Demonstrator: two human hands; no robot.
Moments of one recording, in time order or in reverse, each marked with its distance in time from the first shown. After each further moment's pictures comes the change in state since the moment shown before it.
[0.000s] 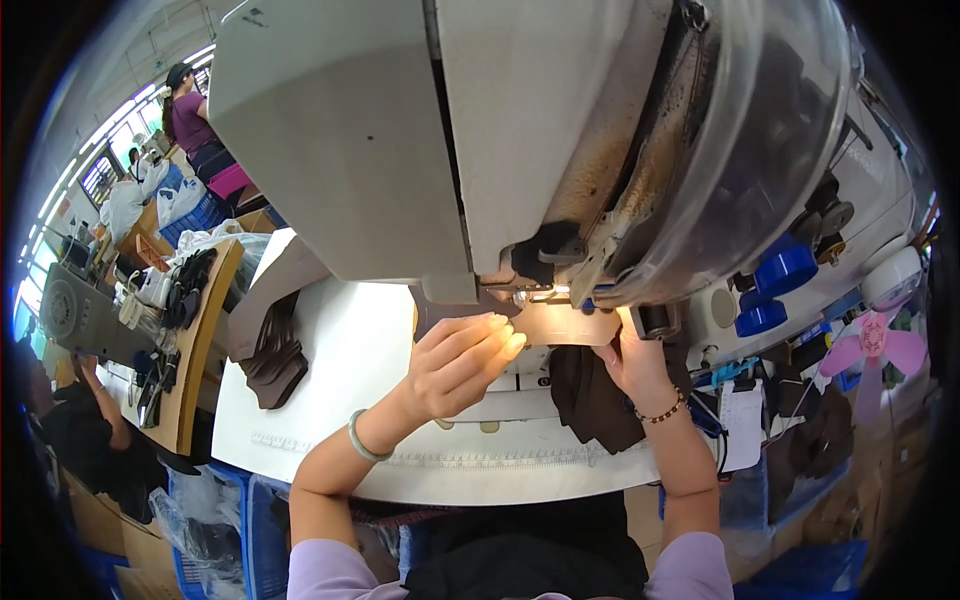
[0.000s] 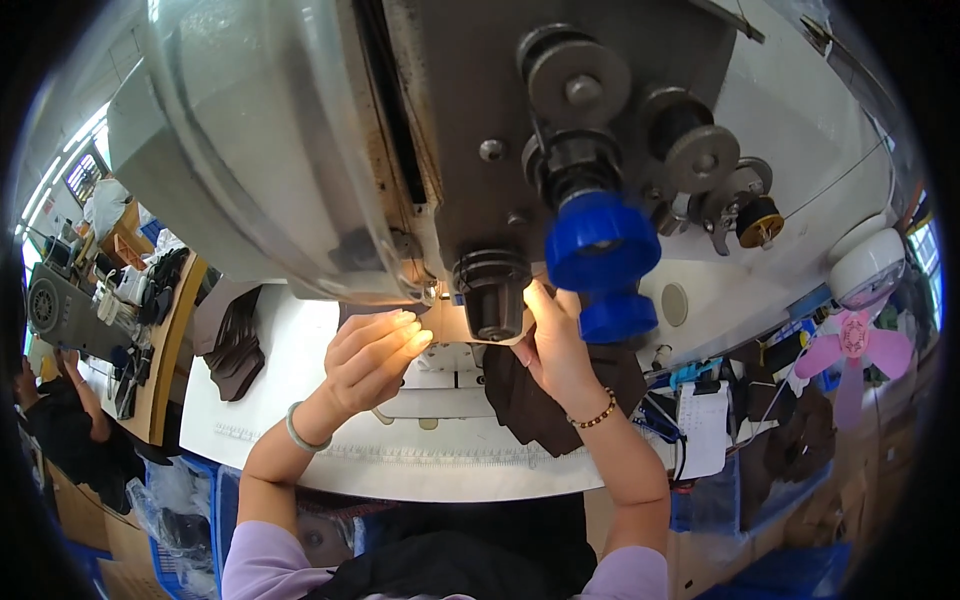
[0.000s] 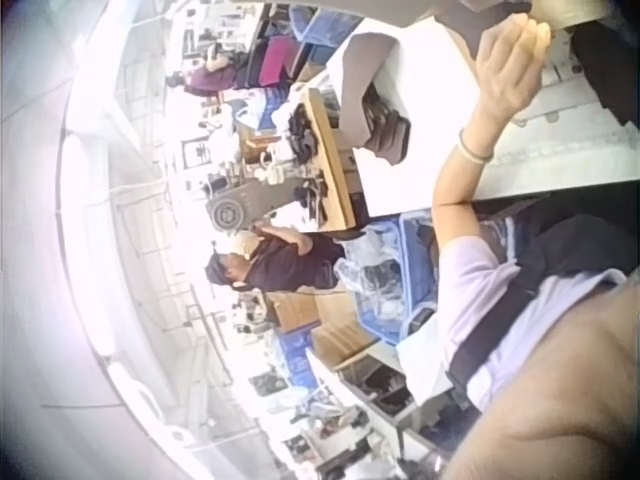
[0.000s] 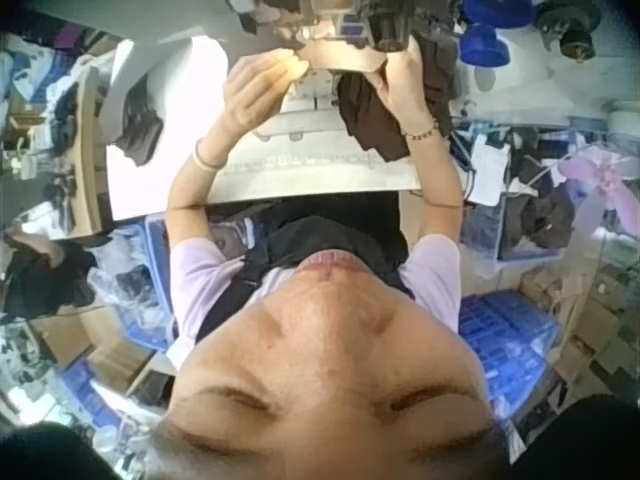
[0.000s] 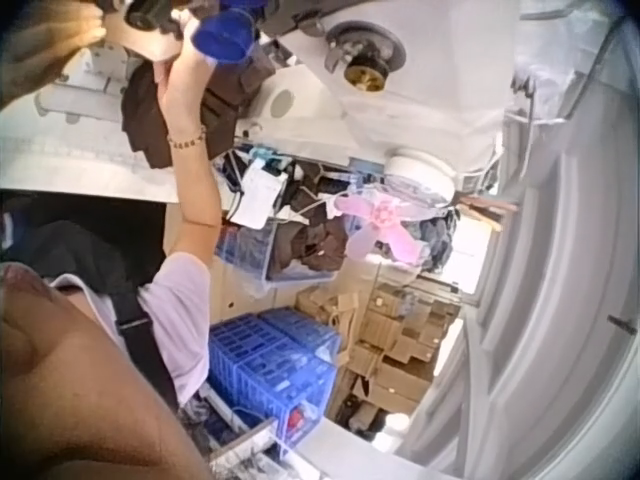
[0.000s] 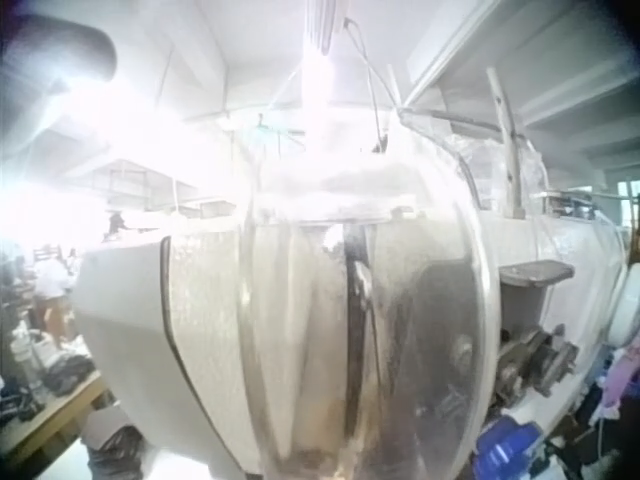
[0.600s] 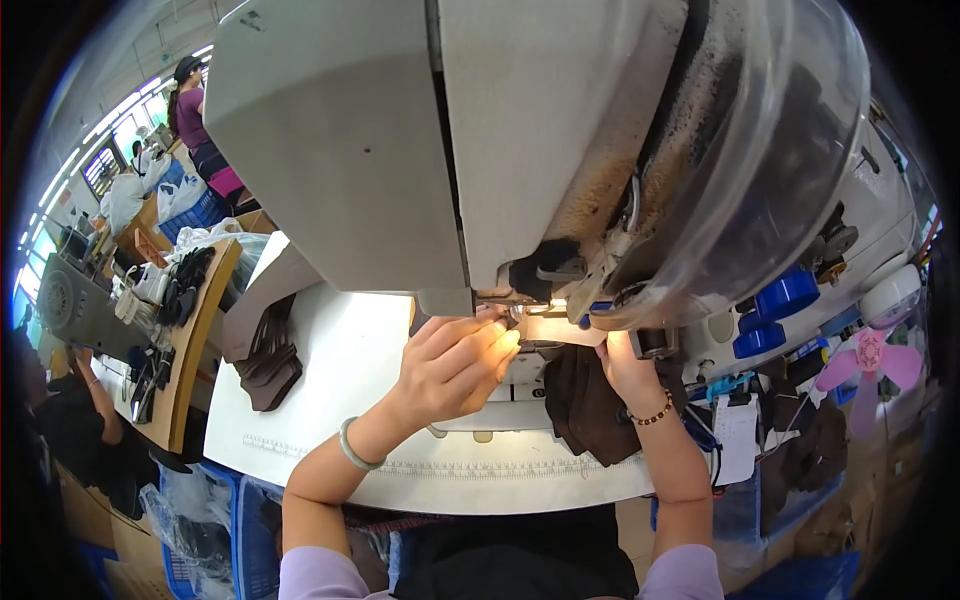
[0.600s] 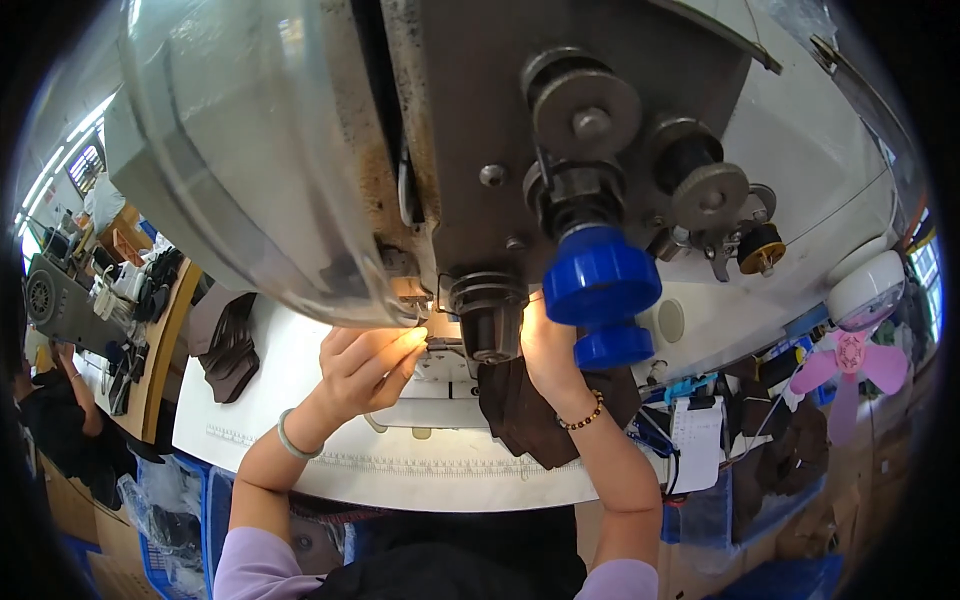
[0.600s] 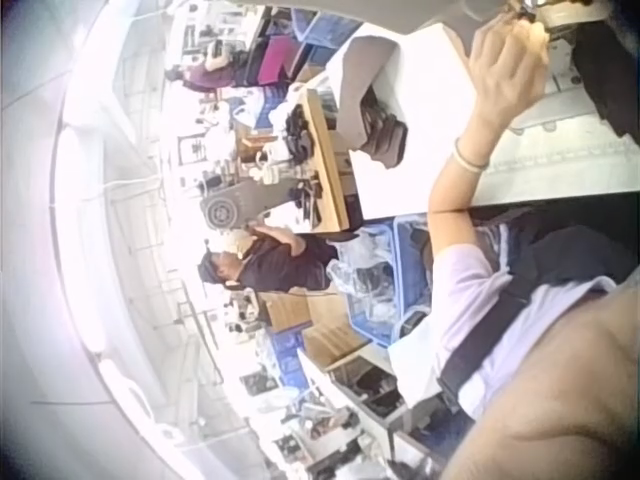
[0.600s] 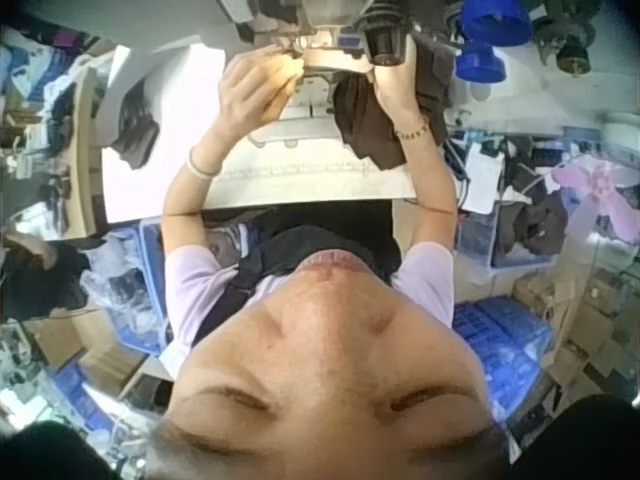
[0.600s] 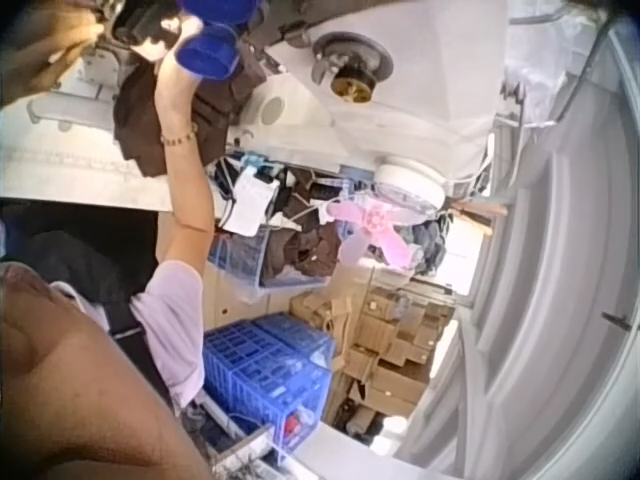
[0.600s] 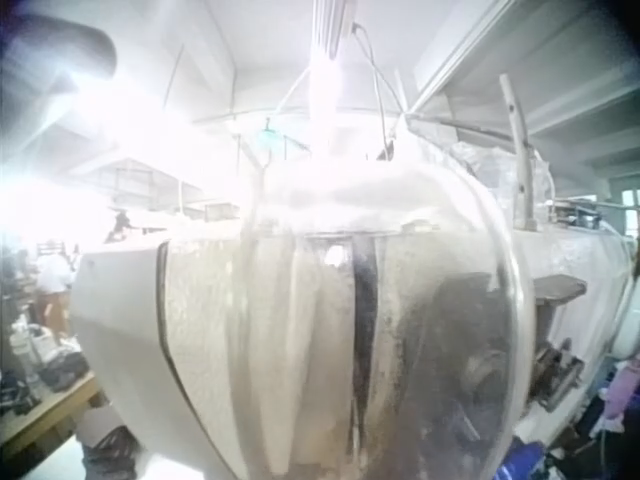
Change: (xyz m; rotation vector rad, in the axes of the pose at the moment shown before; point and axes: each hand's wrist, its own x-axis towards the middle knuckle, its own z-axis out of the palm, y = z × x) left_hand 0.009 0.002 -0.004 0.001 -0.092 -0.142; right_hand 0.031 0.036 -0.043 -0.196 -0.030 -0.183
